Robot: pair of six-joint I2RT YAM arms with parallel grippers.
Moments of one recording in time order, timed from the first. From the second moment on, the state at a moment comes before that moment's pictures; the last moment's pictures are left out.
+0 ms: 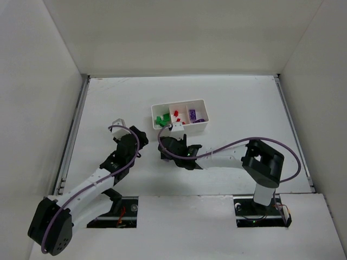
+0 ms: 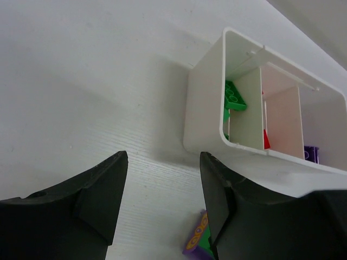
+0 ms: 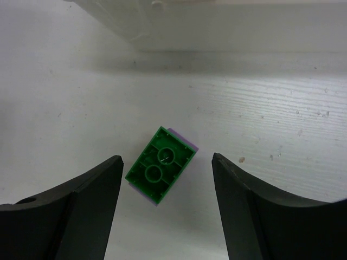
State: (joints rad) left arm -0.55 0.87 0.36 0.09 -0.53 -0.77; right arm 1.14 1.80 1.09 -0.09 0.63 0.75
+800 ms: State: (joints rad) left arm -0.56 0.86 0.26 0.11 -0.43 -0.84; right arm 1.14 1.85 1.15 -0.18 0.62 0.82
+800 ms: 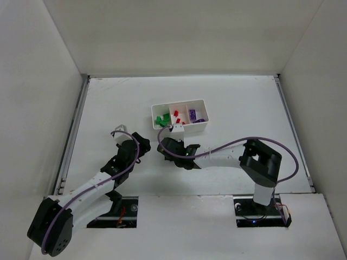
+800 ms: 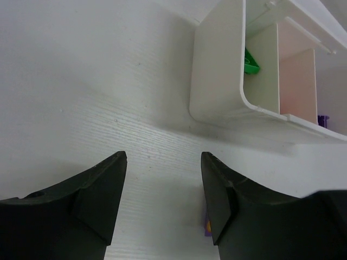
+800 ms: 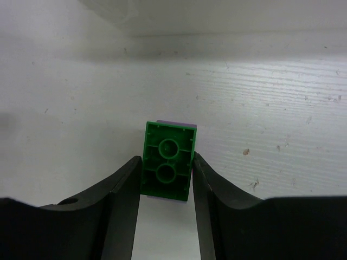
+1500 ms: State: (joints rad) left arm -0.47 0.78 0.12 0.55 0.03 -1.26; right arm 0.95 1.33 0.72 0.38 0.13 0.87
